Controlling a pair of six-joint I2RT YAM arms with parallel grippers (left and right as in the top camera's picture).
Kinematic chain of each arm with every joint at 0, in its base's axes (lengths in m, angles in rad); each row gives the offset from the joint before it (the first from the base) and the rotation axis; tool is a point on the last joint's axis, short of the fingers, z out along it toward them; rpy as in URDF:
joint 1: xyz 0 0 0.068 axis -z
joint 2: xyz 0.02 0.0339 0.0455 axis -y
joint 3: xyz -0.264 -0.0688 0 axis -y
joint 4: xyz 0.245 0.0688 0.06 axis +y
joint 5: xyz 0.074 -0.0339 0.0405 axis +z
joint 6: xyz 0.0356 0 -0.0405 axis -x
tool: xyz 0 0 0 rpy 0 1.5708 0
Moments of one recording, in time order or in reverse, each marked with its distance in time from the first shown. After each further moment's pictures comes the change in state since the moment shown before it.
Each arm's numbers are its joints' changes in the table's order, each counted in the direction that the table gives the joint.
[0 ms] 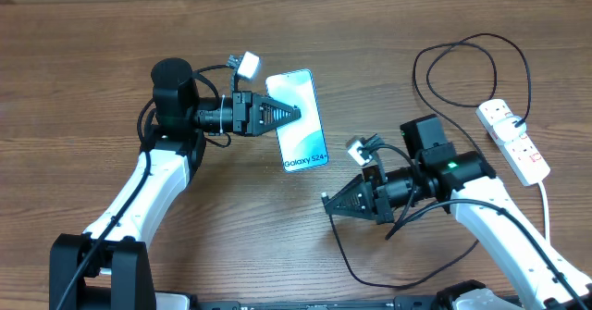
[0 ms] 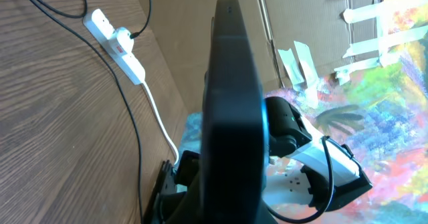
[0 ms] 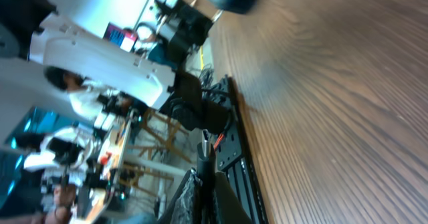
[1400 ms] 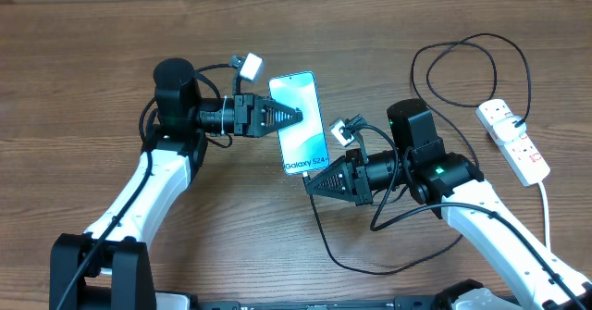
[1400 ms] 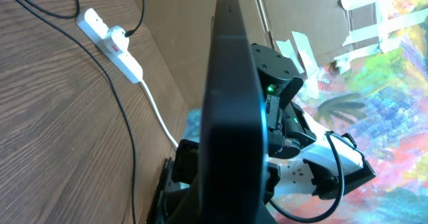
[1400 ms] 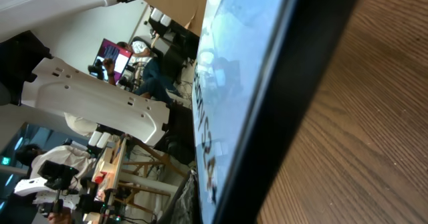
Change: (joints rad) left arm 0.013 0.000 0.000 -0.007 -0.021 -0.039; right arm -0.080 0.000 -0.005 -0.451 -0.086 -0.477
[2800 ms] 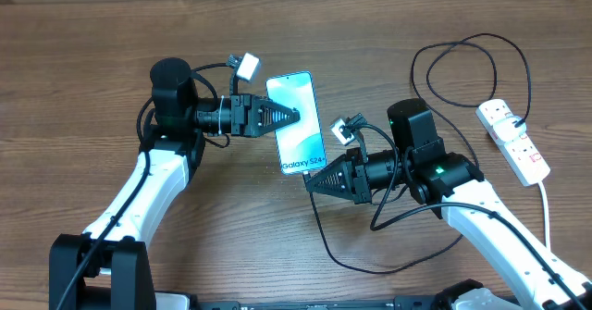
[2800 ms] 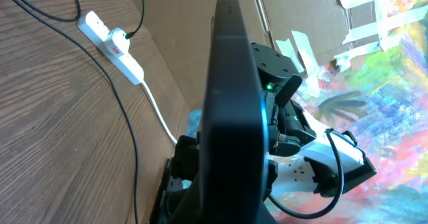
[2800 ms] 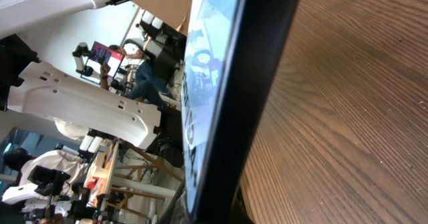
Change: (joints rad) left arm -0.014 0.000 0.000 0.003 -0.008 -0.019; right arm 0.000 0.000 0.000 -0.001 -0.033 -0.003
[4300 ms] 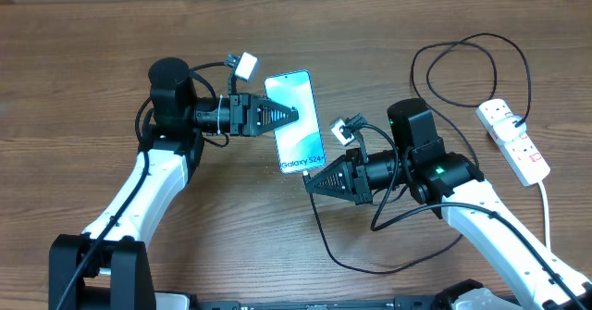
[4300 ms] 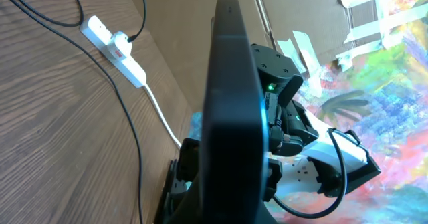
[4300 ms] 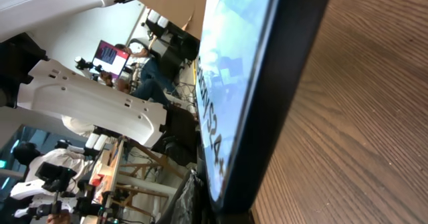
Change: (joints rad) left arm -0.006 0.000 0.000 0.002 0.002 -0.022; right arm 0.000 0.000 0.000 -0.001 0.022 0.000
